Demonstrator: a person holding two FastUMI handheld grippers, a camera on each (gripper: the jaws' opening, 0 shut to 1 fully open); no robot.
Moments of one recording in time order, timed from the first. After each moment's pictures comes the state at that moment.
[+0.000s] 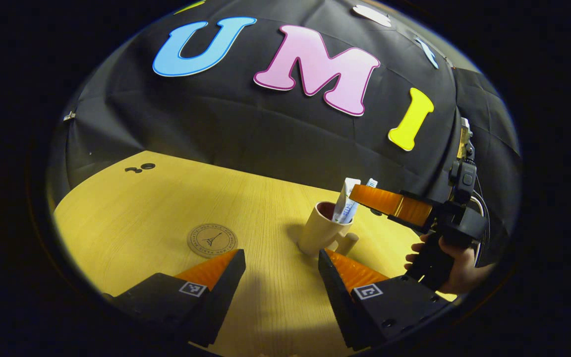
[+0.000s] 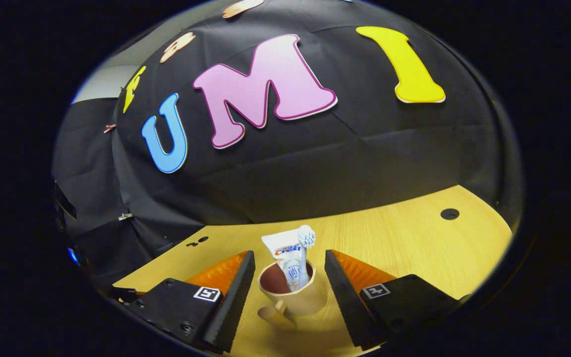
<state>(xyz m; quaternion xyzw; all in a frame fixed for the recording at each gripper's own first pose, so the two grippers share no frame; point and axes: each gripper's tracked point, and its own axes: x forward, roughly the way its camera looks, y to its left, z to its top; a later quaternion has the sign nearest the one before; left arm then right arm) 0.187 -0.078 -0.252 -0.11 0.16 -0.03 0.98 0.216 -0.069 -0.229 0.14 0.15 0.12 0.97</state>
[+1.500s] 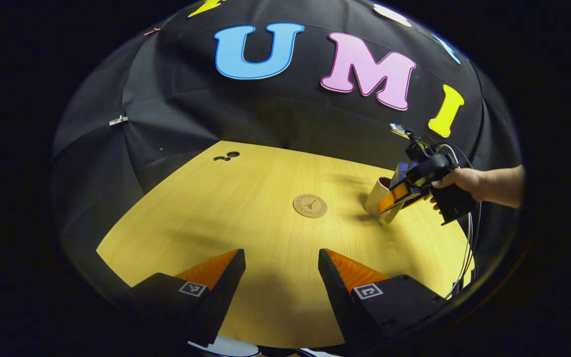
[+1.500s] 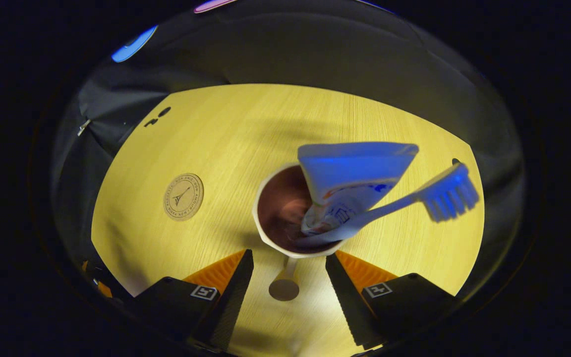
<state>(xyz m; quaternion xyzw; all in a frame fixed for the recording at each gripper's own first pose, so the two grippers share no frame) 0.018 0.051 -0.236 -0.08 0.24 0.11 0.96 0.182 -0.032 -0.338 -0.04 0.56 0.09 0.82</state>
